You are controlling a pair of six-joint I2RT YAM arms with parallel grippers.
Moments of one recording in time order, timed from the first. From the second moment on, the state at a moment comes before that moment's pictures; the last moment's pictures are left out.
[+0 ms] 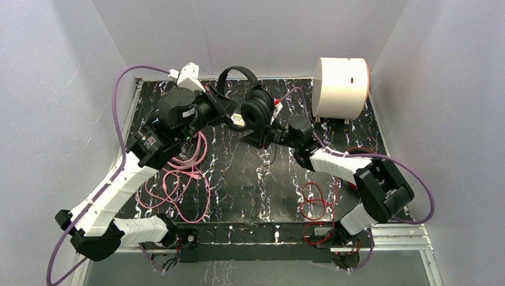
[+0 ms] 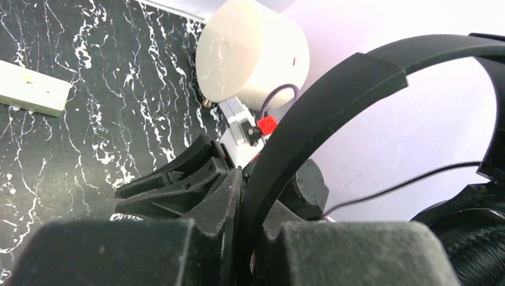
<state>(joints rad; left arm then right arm) -0.76 1.16 1.48 -0.54 -0.18 -0.82 0.66 1.53 0.81 0.70 -0.62 0.57</state>
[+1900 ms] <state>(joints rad) -0.76 1.25 1.68 -0.55 -0.25 -0.89 0.43 1.41 0.69 0.78 -0.83 0.34</state>
